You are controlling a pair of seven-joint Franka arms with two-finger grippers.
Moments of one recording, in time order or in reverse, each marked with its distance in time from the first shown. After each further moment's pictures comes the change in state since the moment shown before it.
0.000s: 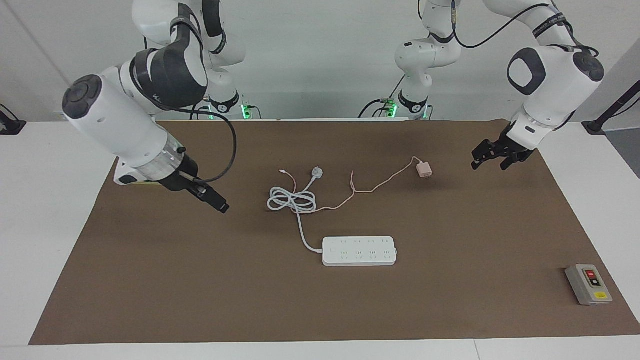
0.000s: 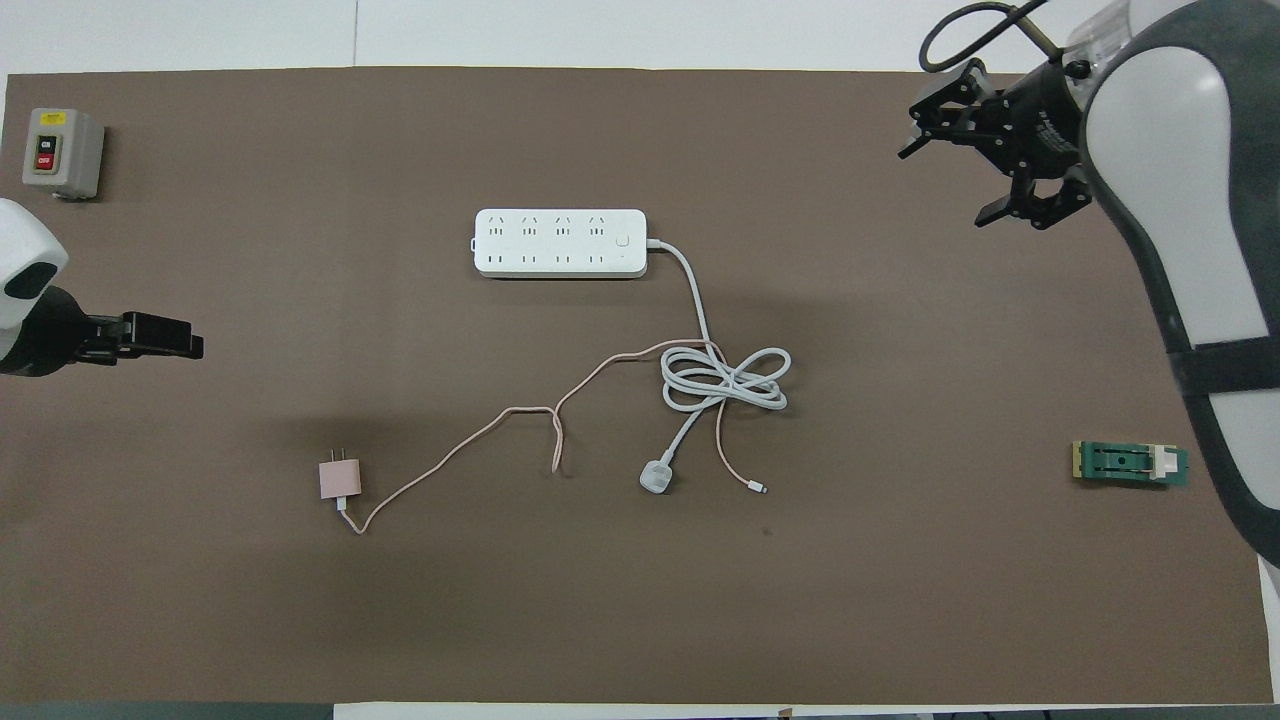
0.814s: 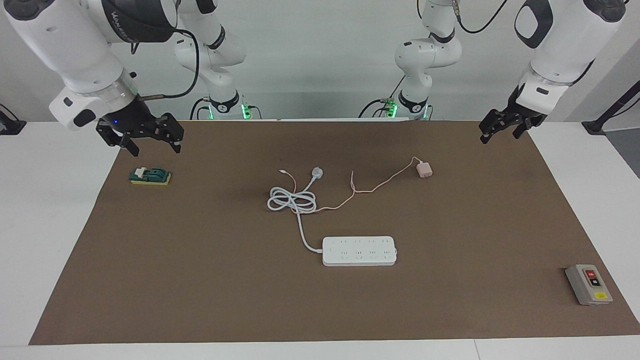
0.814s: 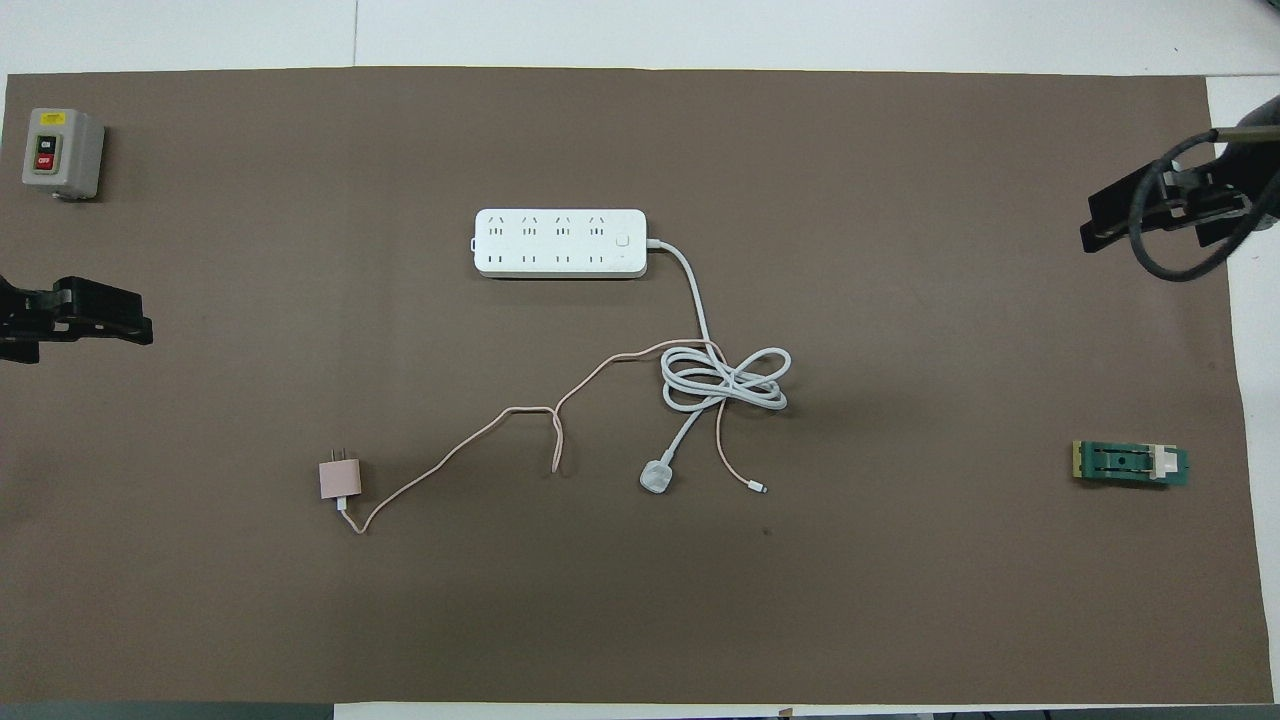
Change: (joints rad) left arm -0.044 -0.017 -0.044 0.235 0.089 -0.277 -0.201; right arm -0.041 -0.226 -0.002 -0.071 -0.242 -0.196 -0.641
